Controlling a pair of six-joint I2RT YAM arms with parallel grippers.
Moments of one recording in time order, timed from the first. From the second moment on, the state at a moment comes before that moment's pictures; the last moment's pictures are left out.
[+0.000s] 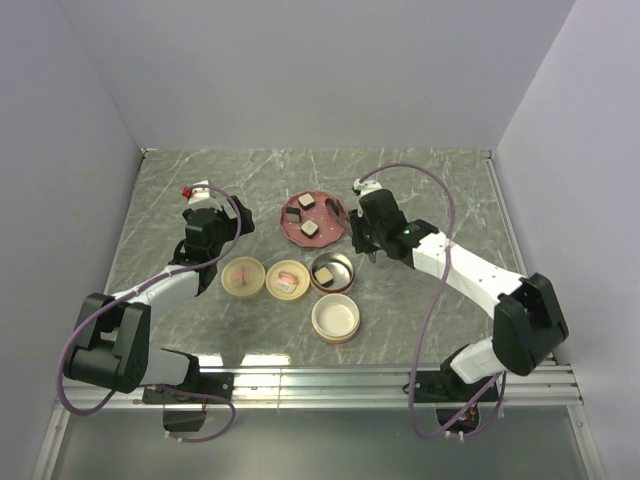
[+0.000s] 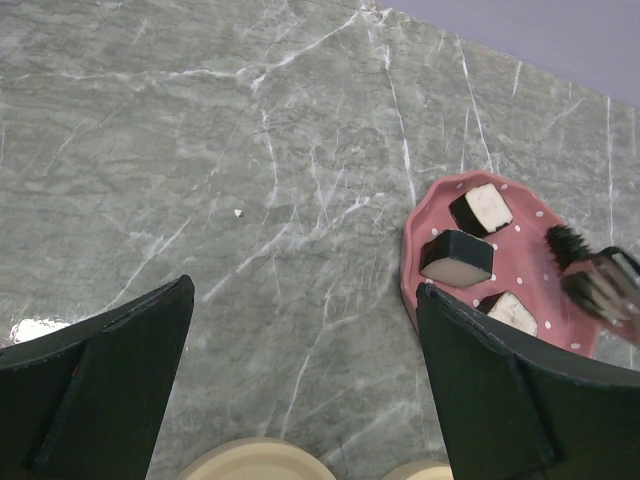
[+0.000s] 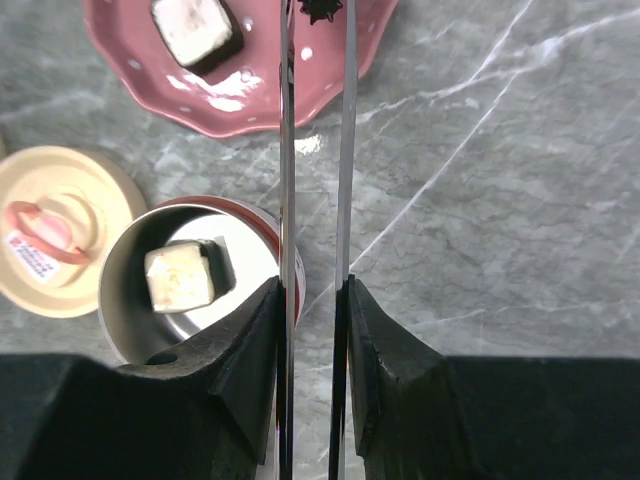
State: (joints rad) left arm -0.24 1.34 0.58 0.47 -0.18 -0.44; right arm 0.61 1.47 1.06 -0.38 0.13 0.24
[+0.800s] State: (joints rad) left arm -0.23 1.34 0.58 0.47 -0.17 -0.44; right arm 0.83 0.96 0.74 -0.40 0.22 0.39
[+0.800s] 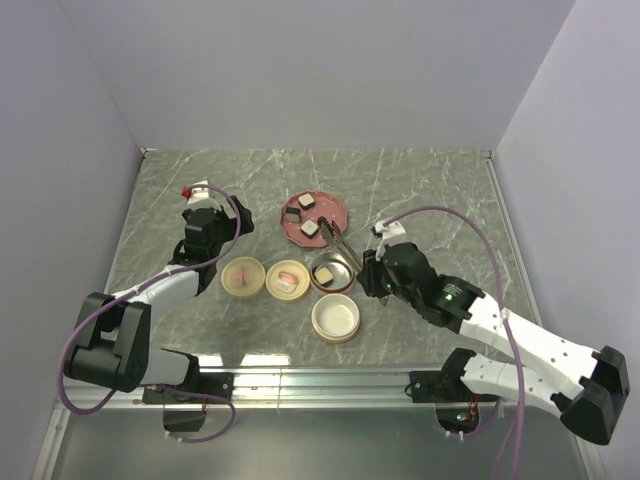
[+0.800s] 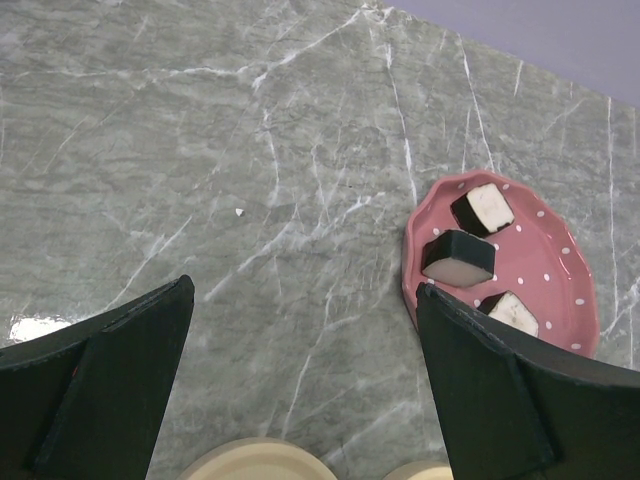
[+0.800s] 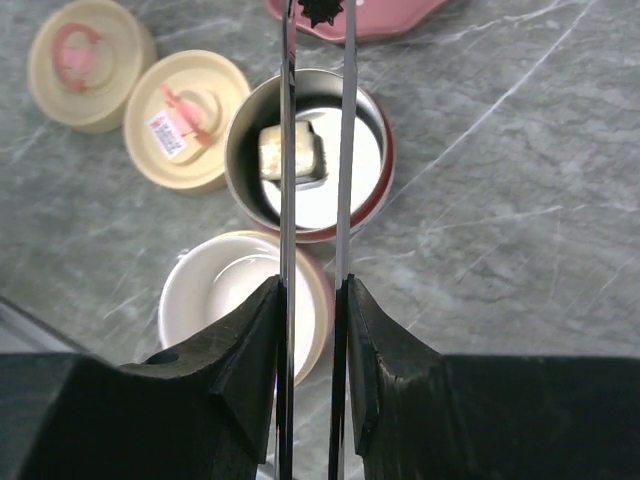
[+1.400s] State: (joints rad) left arm -0.23 1.36 0.58 0.49 -0.16 -0.44; right arm 1.08 0.77 0.66 -0.62 0.40 0.64
